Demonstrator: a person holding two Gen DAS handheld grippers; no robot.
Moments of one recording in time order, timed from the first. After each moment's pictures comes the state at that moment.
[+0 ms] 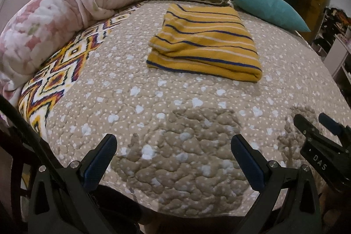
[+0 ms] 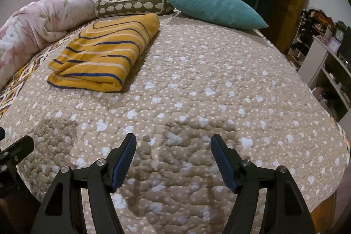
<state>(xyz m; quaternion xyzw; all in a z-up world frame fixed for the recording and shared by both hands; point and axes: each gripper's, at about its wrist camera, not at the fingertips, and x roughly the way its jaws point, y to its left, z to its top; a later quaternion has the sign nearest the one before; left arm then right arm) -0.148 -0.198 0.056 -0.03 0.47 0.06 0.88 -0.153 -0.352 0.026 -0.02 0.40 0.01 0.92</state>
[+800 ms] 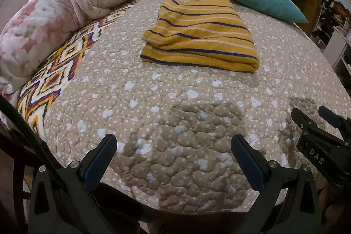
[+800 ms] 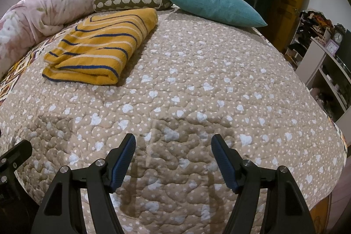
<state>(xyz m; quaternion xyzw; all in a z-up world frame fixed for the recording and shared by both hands) -0.148 -0.204 0.049 -0.01 0.48 0.05 0.88 -0.151 -0.351 0.017 -0.03 0.41 0.00 0.91</state>
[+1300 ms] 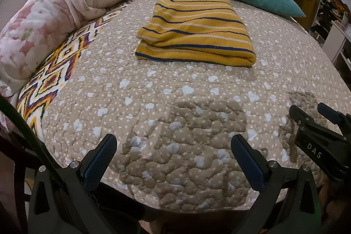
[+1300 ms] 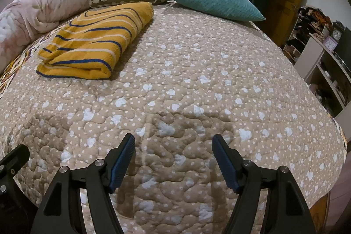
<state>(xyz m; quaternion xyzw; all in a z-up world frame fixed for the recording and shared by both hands) -0.146 -0.211 0.045 0.00 0.48 0.05 0.87 -0.146 -0.355 0.009 -0.03 0.42 -0.01 0.91</state>
